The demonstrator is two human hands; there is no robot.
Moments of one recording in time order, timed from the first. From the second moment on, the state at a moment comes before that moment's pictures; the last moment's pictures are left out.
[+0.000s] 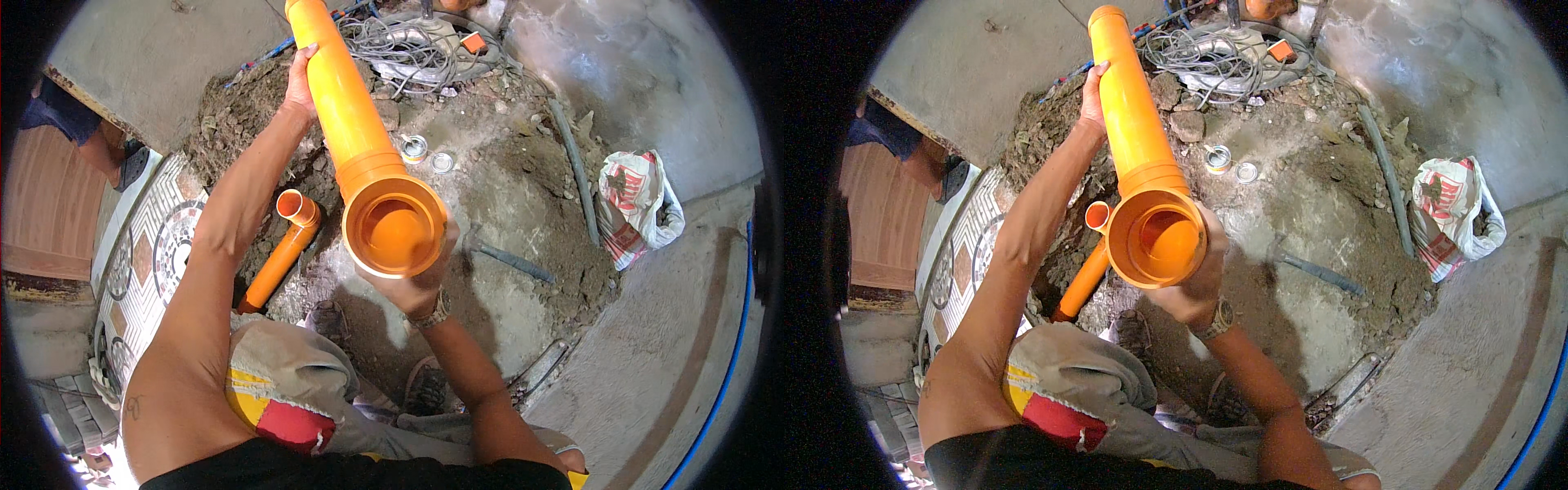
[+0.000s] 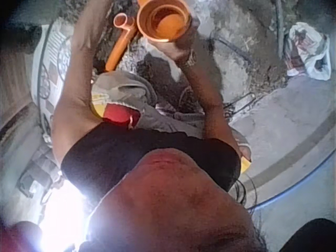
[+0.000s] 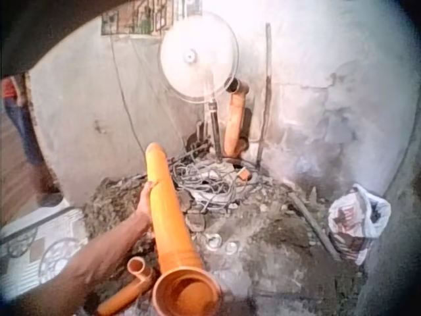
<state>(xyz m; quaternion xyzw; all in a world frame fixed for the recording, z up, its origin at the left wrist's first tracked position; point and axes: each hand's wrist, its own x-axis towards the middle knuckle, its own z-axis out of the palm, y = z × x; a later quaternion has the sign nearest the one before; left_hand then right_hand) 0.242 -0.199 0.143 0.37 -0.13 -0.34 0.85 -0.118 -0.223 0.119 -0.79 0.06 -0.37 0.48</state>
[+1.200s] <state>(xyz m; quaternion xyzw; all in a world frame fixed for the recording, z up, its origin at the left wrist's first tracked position) 0.226 -0.173 0.143 0.36 -0.08 -0.37 0.85 -0.122 -0.224 0.127 -0.83 0.07 -0.36 0.42</state>
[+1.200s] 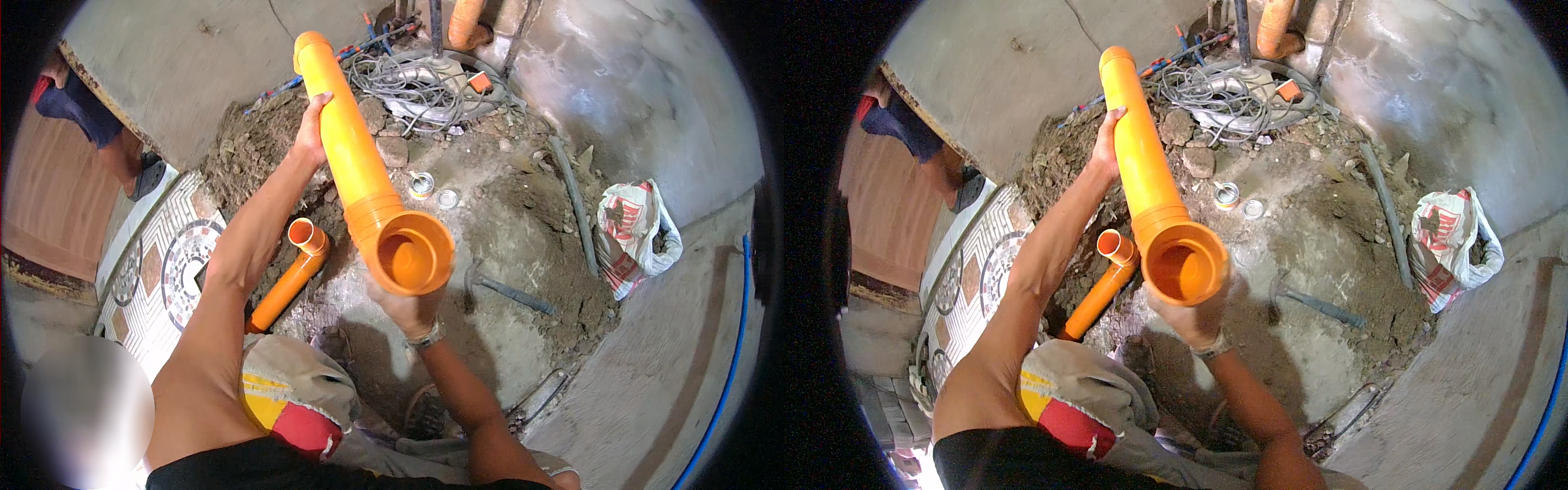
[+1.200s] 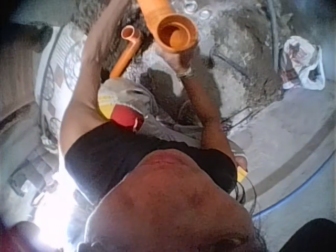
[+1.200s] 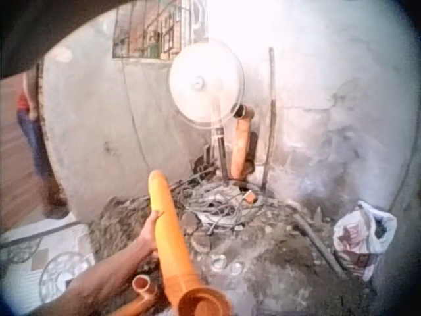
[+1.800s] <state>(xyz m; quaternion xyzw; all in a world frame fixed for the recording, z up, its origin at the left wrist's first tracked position) 0.053 -0.027 0.045 0.42 0.17 -0.19 0.87 -0.163 -0.382 0.064 -0.55 0.25 -0.02 0.80</state>
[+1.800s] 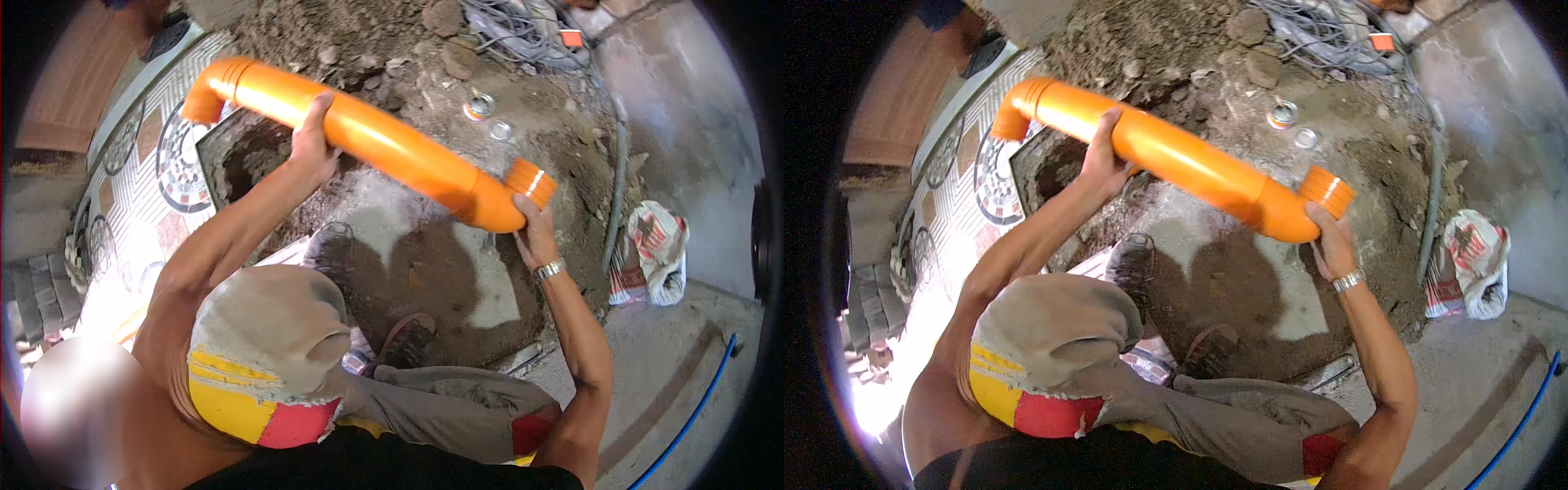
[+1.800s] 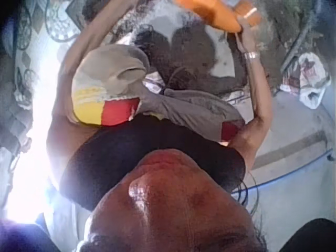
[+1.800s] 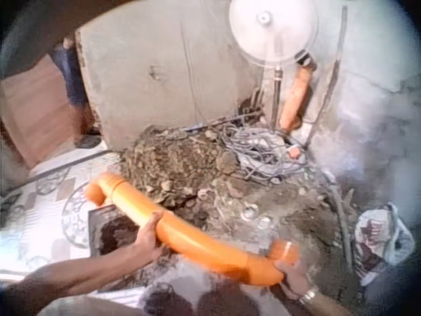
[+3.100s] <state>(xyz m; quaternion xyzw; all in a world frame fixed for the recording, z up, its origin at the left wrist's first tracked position) 0.052 -0.193 -0.073 0.19 0.06 -0.39 0.90 -0.138 -0.584 0.028 -0.72 0.37 -0.17 0.56</state>
